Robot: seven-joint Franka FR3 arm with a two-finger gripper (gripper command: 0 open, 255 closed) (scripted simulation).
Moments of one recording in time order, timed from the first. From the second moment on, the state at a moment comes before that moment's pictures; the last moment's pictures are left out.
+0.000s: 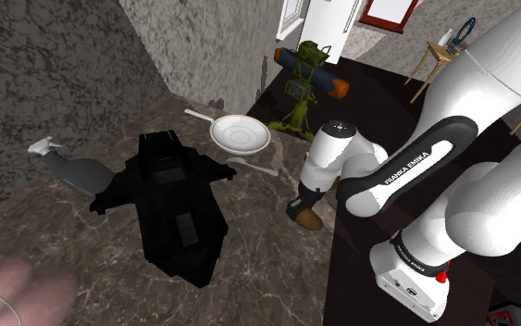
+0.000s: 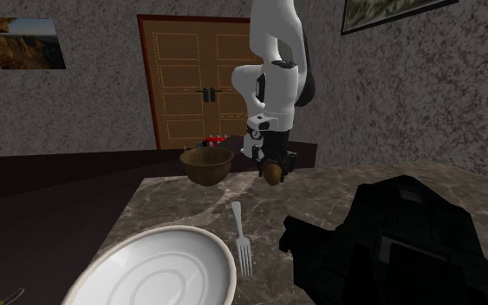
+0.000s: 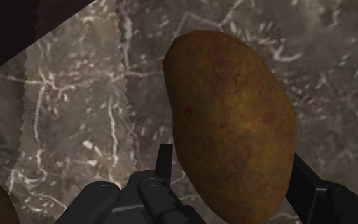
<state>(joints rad) 0.06 -0.10 0.38 -2.95 -0.02 2.82 0.55</state>
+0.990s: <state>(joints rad) 0.16 -0.36 0.33 -2.94 0.13 2.55 0.43</state>
